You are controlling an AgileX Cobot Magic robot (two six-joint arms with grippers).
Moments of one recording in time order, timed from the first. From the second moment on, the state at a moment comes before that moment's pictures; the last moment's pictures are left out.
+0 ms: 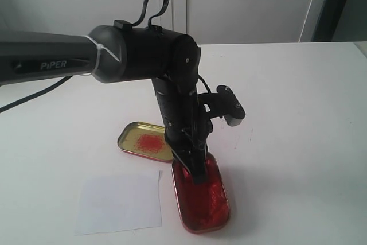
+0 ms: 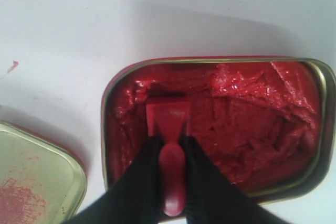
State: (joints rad) left arm -0.84 2.06 -1.63 -0.16 1.06 0.62; right arm 0.14 0.00 0.00 -0.03 0.36 0.00
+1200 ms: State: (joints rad) left arm -0.76 2.09 -1.63 -0.34 1.06 0.62; right arm 0.14 0.00 0.00 -0.03 0.36 0.00
